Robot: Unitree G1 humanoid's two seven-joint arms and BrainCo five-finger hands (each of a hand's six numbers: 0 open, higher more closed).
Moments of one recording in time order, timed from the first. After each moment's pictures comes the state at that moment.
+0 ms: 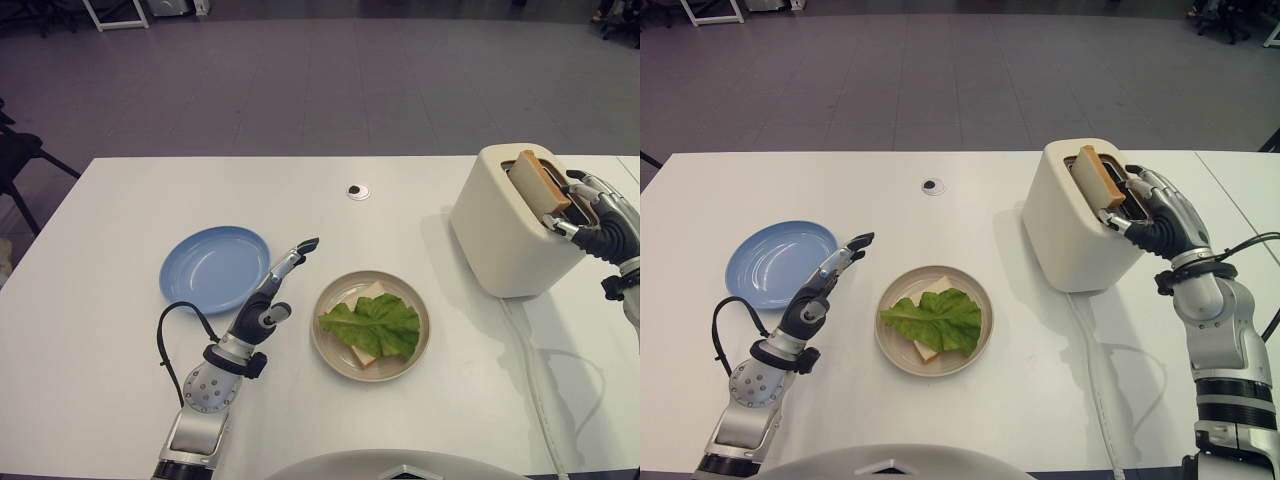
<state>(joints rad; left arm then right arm) 0.25 0.33 -0.10 -0.19 0.02 -0.52 -0.22 -0.12 -0.78 -0.19 0.19 -0.37 -0.31 0.11</state>
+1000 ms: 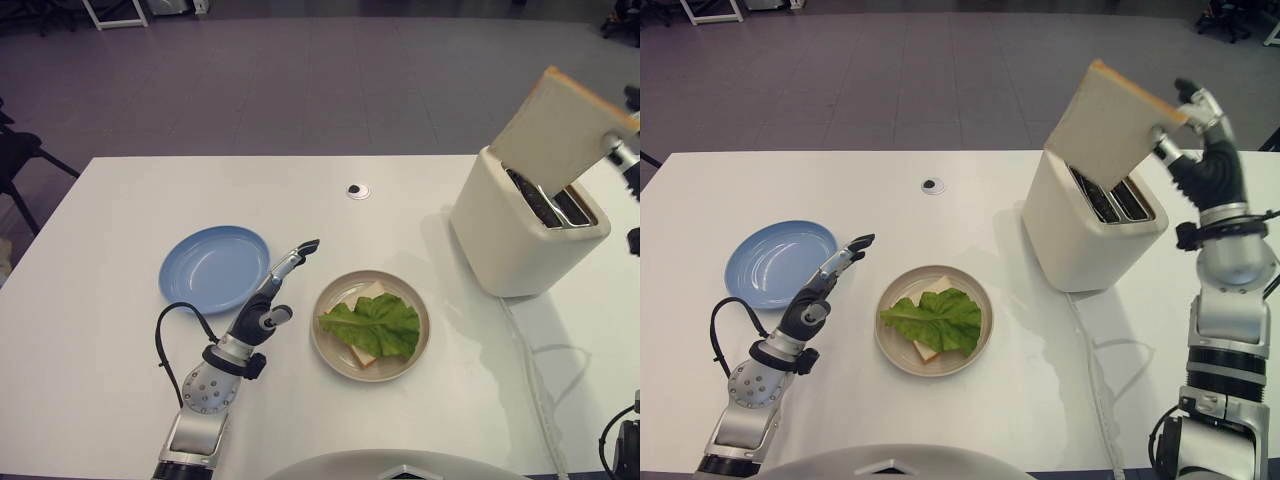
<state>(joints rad) 0.25 0.32 -0.09 -0.19 0.04 -0.53 -0.23 -0.30 -0.70 -0.34 0.05 0.09 -0.19 0.21</state>
